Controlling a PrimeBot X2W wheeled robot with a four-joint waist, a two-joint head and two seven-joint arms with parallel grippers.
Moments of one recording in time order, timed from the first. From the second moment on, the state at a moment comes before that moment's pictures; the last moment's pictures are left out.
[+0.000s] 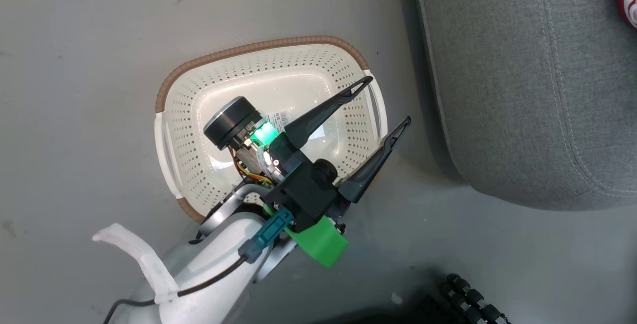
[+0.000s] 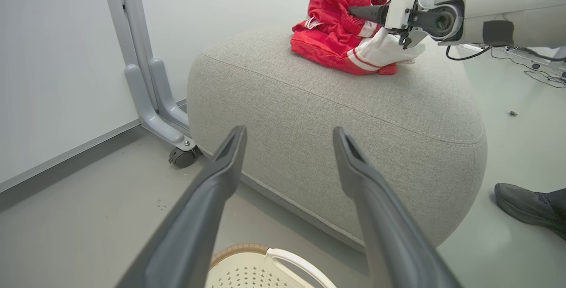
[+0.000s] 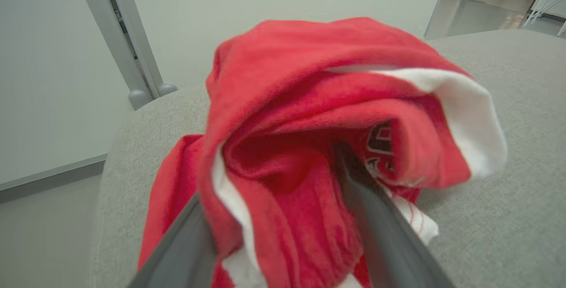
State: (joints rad) left arm -0.59 0.20 -0.75 -0.02 -0.13 -0.12 -0.14; right arm -0.84 -0.45 -0.19 0.66 0.48 0.13 -0.26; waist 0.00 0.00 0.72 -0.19
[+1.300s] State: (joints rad) left arm -0.18 0.21 -0.24 0.05 -0.32 0.10 -0.26; right arm -0.12 -0.11 -0.06 -0.02 0.19 0.13 -0.20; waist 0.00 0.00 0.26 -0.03
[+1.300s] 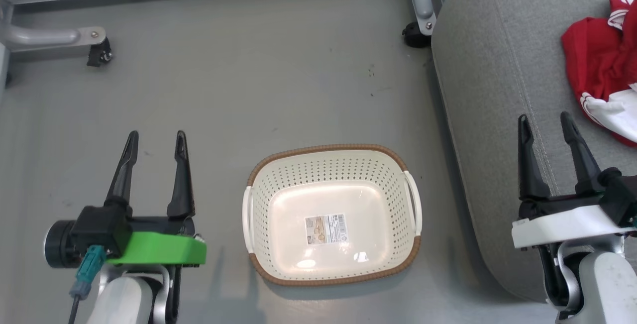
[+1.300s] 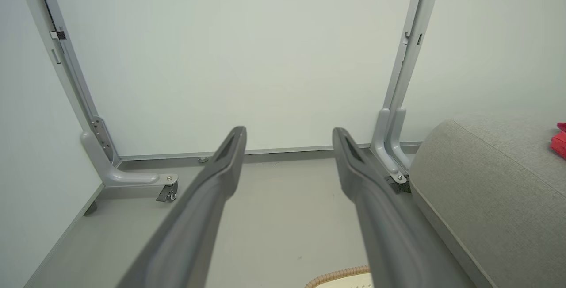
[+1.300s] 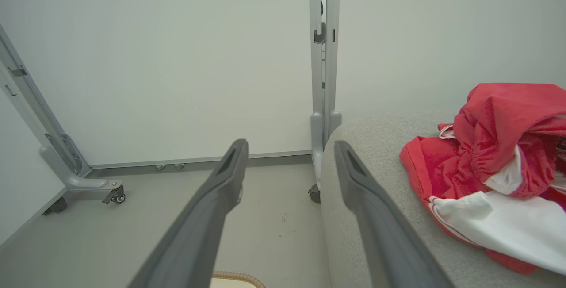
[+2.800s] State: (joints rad) left arm 0.02 0.09 -0.09 0.18 -0.18 -0.04 -0.26; right arm 0.08 -0.05 -0.01 -0.07 0.16 0.13 -0.11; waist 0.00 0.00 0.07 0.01
